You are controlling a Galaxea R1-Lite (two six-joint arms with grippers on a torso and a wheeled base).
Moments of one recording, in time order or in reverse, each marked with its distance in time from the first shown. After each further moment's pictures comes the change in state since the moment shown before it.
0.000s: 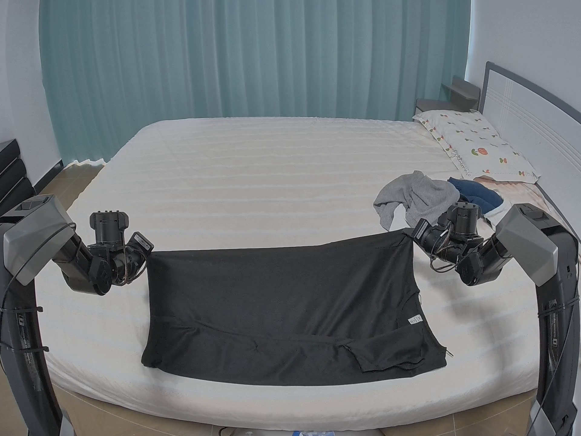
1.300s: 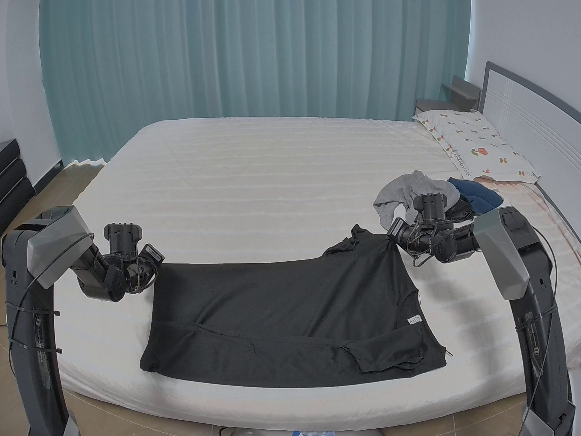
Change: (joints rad) left arm -0.020 0.124 -0.083 0.000 0.002 -0.024; right arm 0.075 0.156 -0.489 0.557 -0.182 0.016
